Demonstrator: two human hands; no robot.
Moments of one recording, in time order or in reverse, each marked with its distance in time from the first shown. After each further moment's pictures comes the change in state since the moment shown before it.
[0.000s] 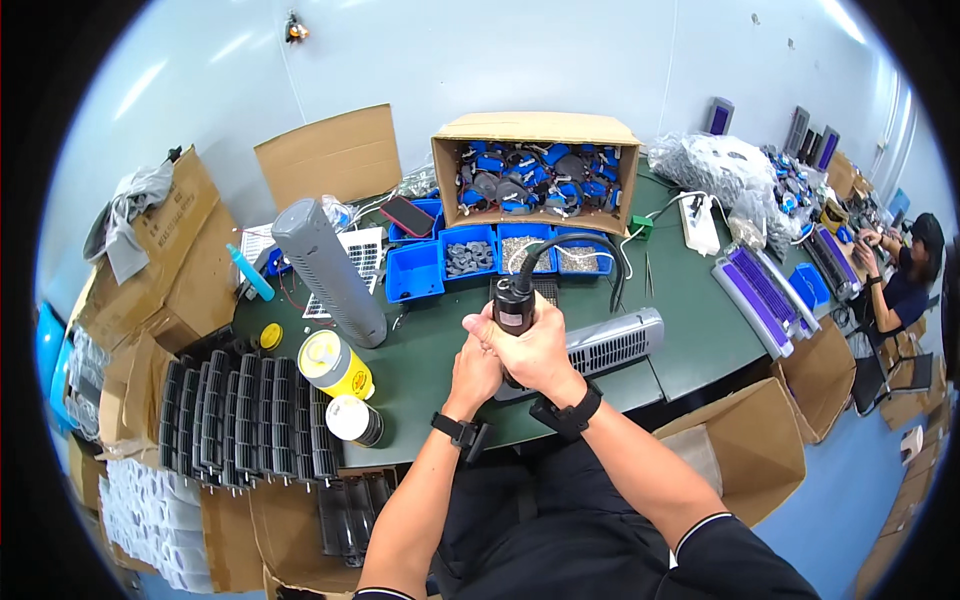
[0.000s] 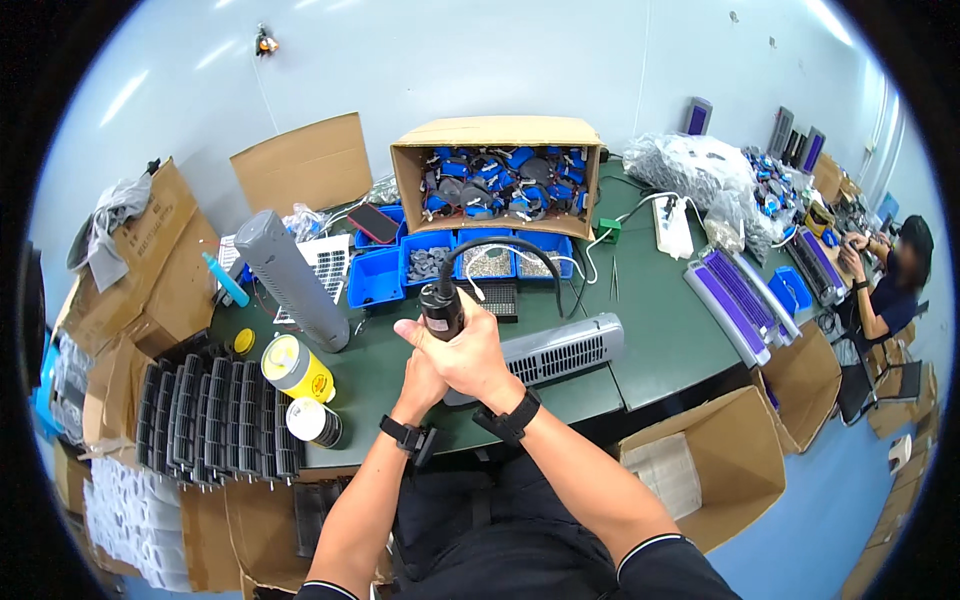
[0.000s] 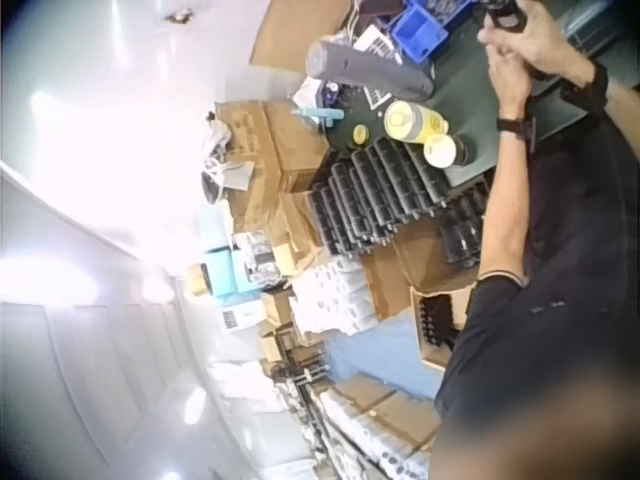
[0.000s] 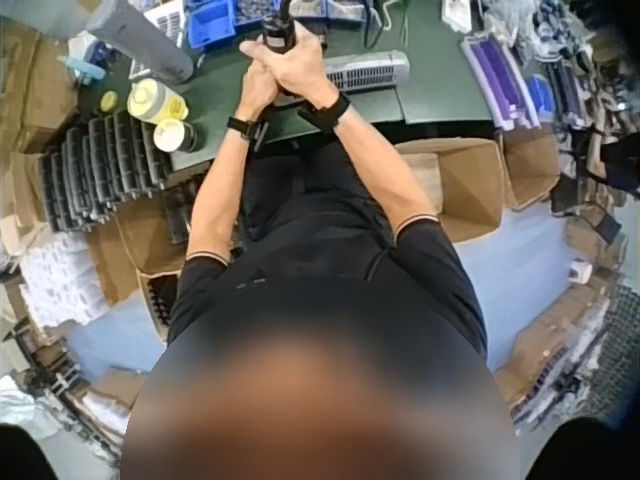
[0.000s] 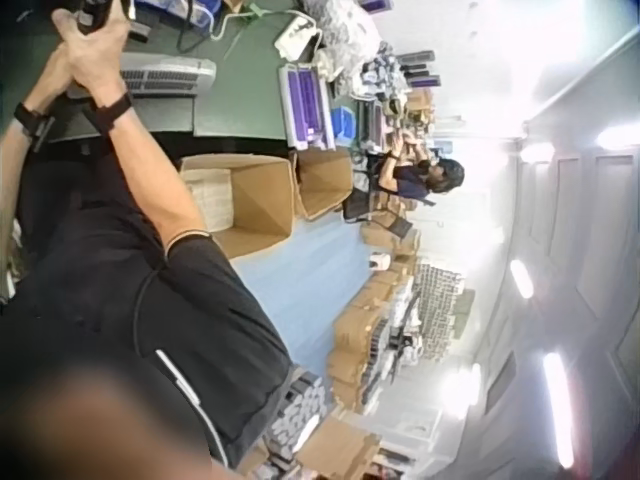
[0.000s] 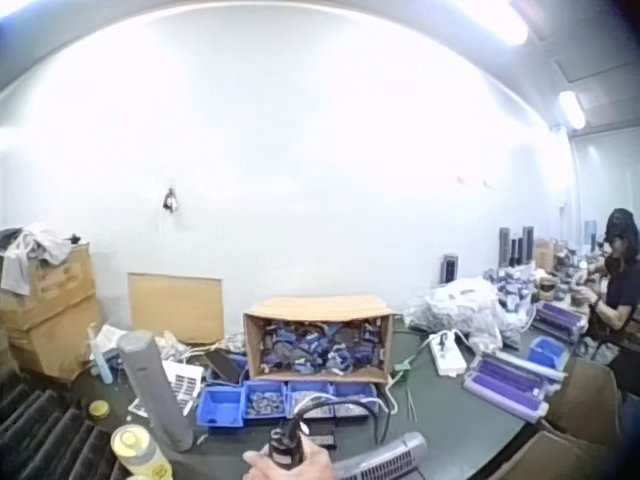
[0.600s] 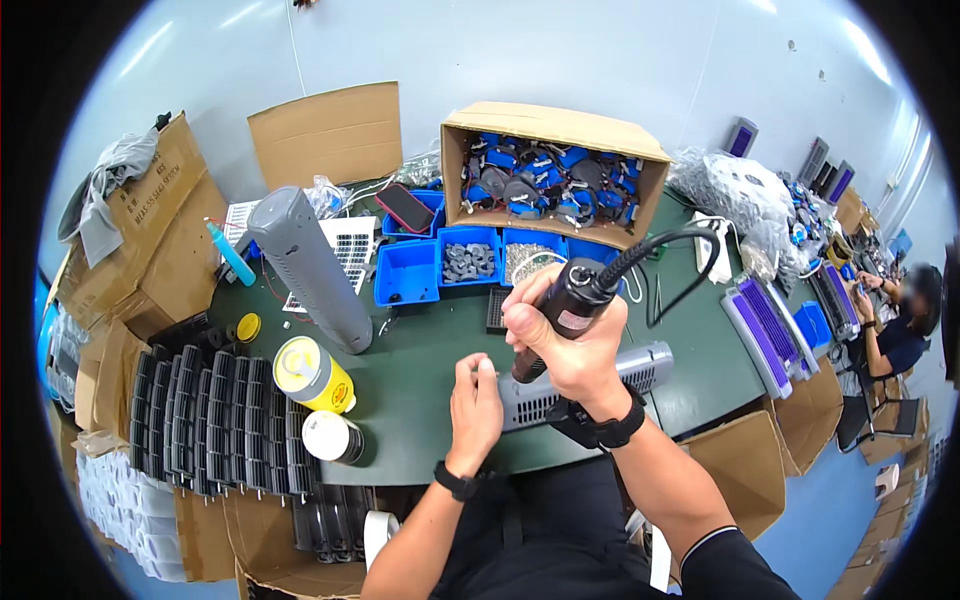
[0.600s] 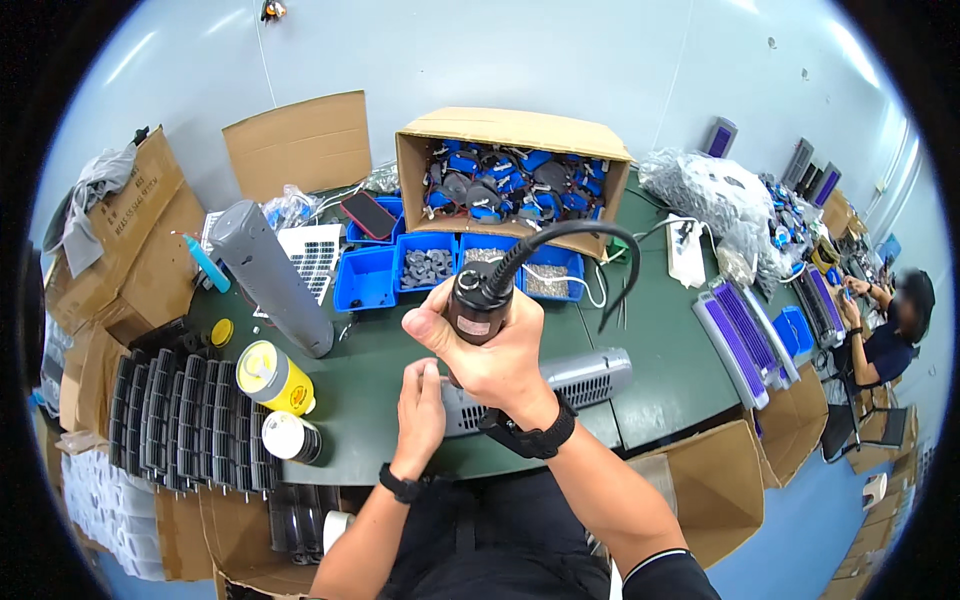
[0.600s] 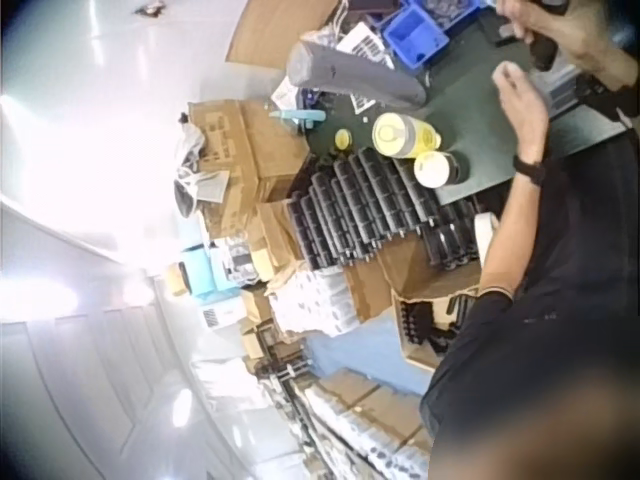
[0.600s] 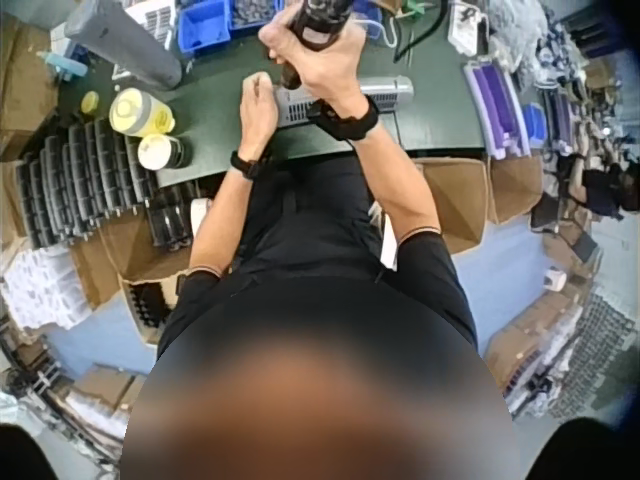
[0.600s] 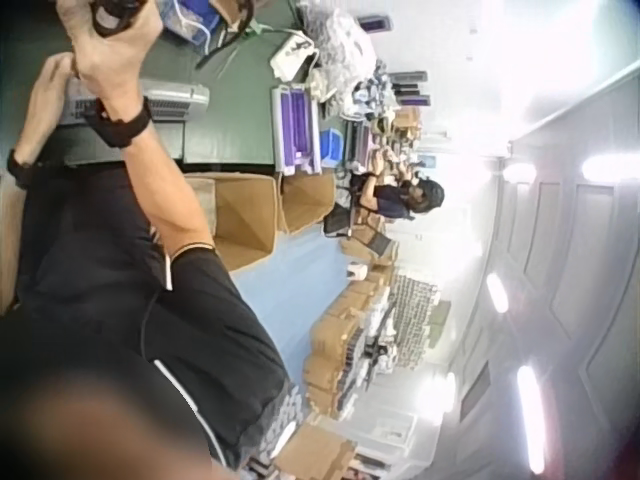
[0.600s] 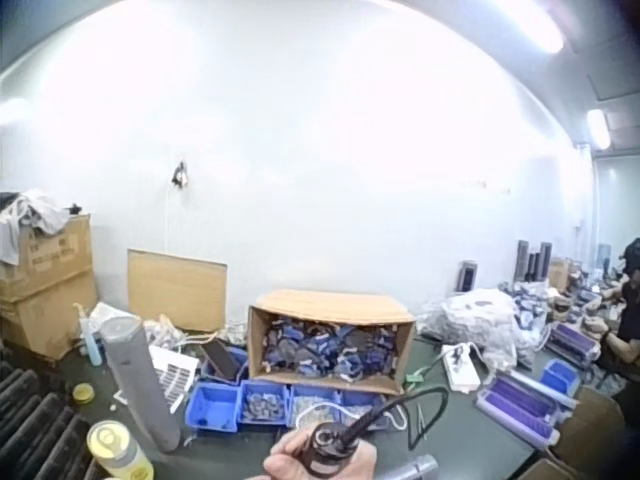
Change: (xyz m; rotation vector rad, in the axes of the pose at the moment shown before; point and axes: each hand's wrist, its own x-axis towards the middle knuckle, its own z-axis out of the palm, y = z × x) left_hand -0.024 0.002 0.014 -0.243 0.271 -0.246; right_hand 0.050 -0.040 -0.016 0.076 -0.113 -0.276
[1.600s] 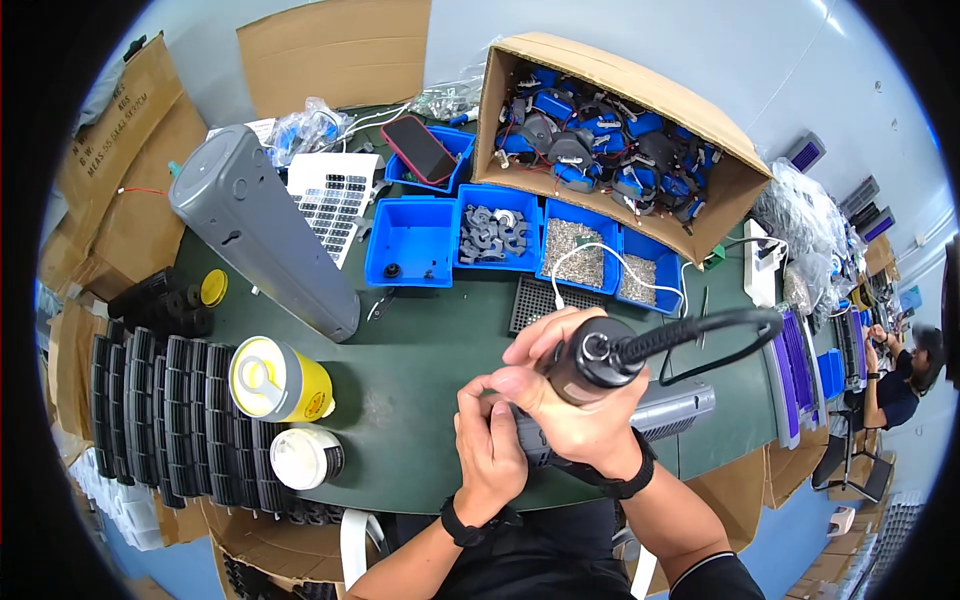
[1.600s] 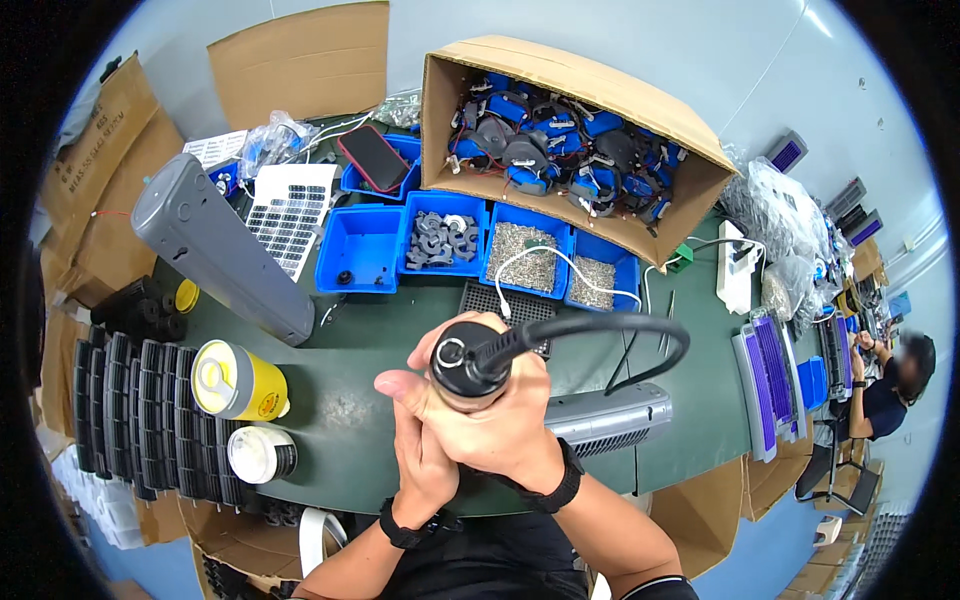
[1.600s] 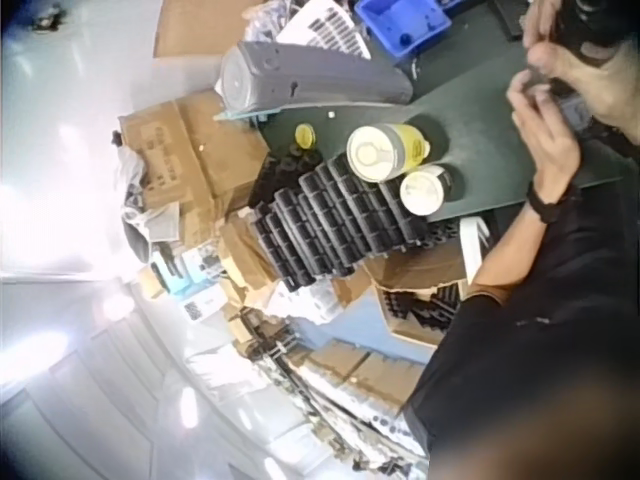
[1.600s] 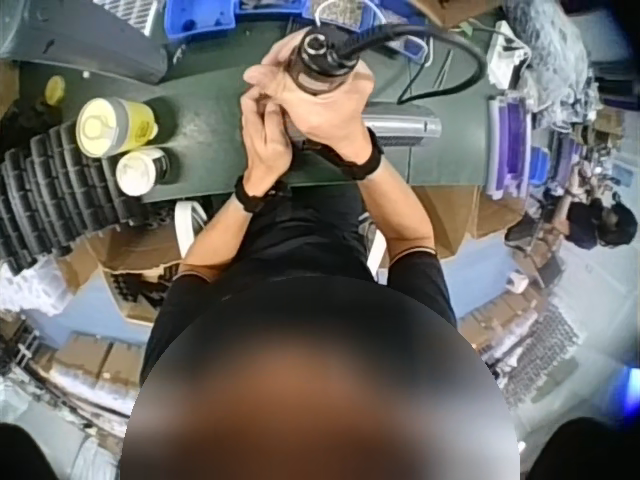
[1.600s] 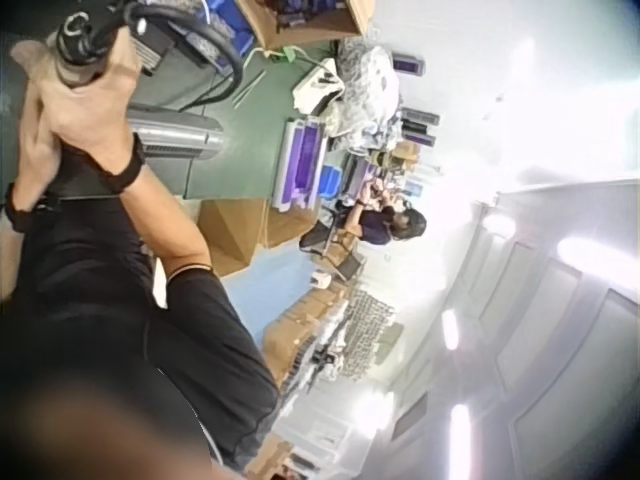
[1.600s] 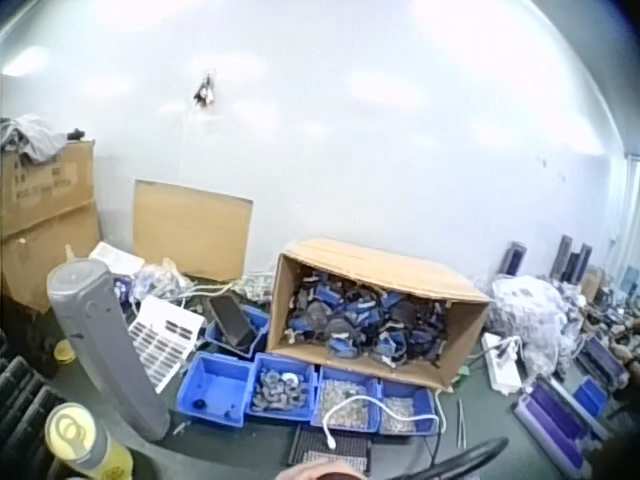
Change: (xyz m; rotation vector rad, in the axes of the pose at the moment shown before) left_hand 0.000 -0.014 0.015 -0.160 0.101 0.113; right_hand -0.003 0.072 0.011 -0.126 -0.084 0.175
